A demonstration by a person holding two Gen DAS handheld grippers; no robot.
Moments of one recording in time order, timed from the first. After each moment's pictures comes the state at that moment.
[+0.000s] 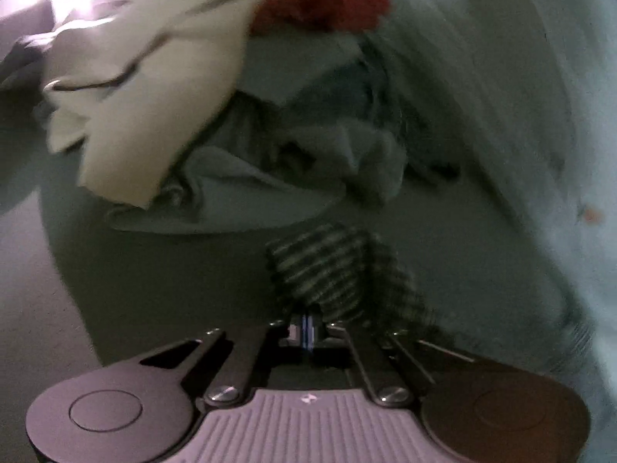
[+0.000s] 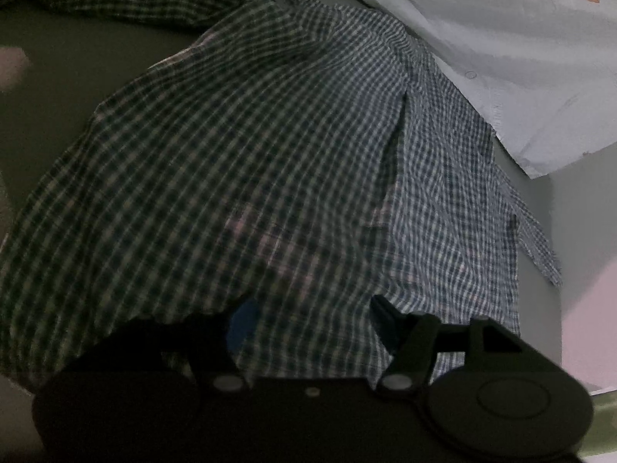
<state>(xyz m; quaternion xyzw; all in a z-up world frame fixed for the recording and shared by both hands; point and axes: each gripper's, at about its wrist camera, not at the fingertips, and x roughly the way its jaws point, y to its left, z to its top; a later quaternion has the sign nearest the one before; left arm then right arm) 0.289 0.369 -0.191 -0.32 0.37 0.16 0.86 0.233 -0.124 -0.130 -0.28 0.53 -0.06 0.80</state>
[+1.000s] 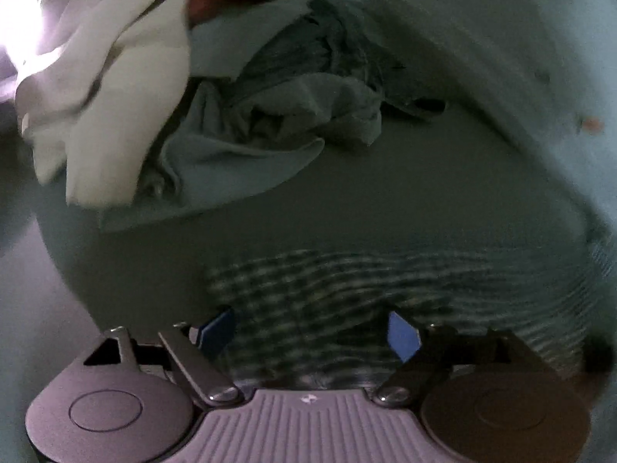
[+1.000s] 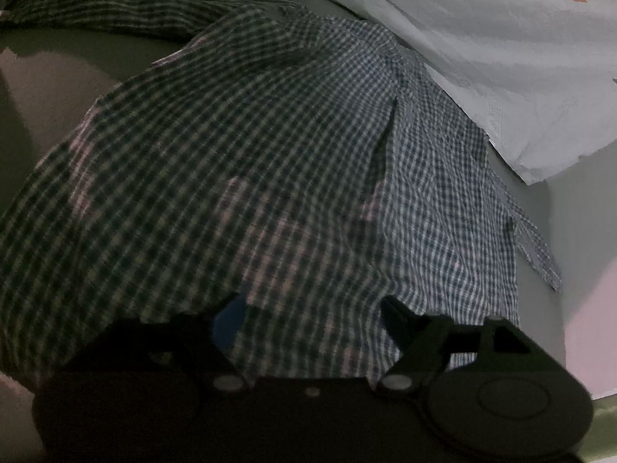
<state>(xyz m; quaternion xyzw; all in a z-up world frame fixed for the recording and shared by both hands) 0.309 0.319 -0.219 -0.13 0.46 0.15 0.86 0.216 -0.142 -0.130 -0.27 0.50 -0.05 0.82</state>
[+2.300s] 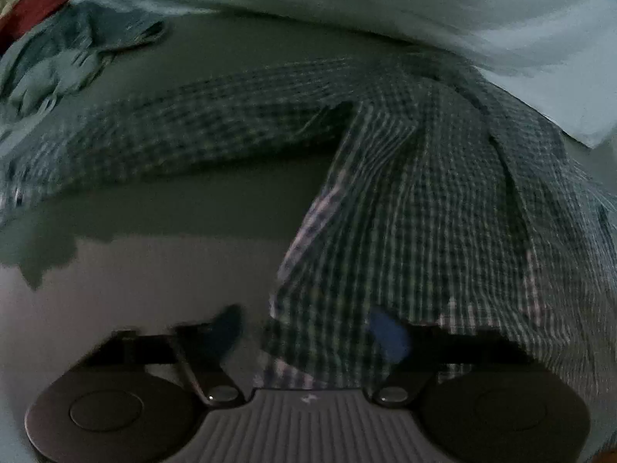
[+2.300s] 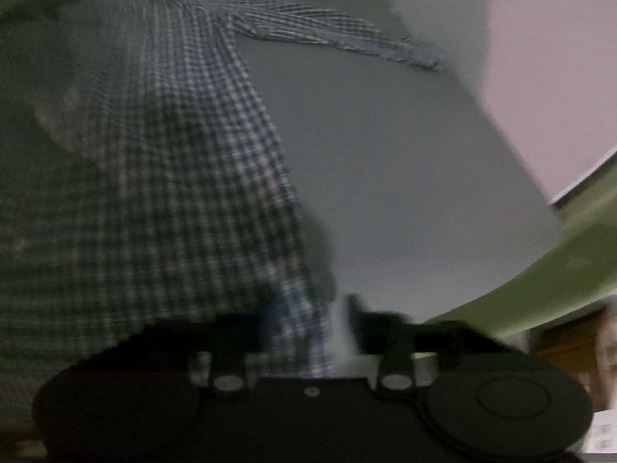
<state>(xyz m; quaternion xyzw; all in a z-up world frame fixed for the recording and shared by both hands) 0.249 0.044 -0.219 -0.09 0.50 0.01 0.86 0.157 -0.512 -0.132 -0.02 0.53 -0.22 0.81</state>
